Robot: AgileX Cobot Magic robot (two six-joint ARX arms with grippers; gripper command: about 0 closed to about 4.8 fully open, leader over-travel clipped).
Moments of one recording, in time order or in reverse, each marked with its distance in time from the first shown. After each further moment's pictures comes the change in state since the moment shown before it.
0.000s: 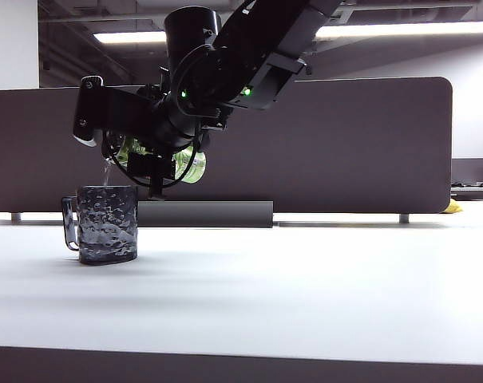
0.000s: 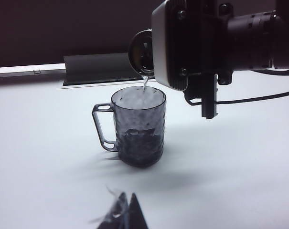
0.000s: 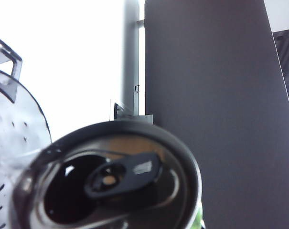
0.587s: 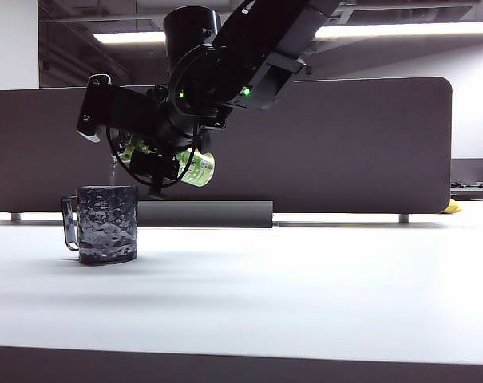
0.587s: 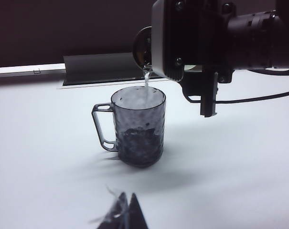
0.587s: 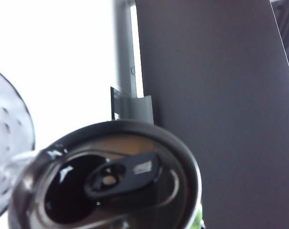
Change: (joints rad) left arm 0.000 0.000 0.000 0.000 0.000 0.000; right arm 0.002 0.000 0.000 0.005 0.082 0.086
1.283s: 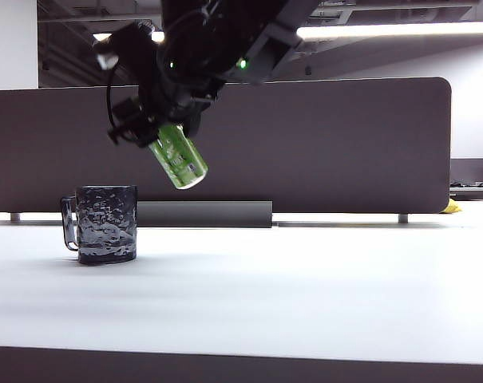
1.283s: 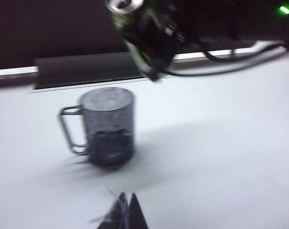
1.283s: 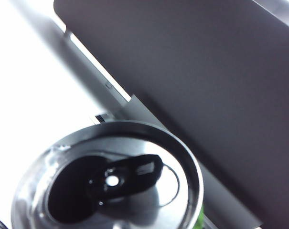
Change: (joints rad) left arm -0.100 0.000 0.000 0.000 0.000 0.000; right arm 0.023 -0.056 0.000 0.032 0.134 0.702
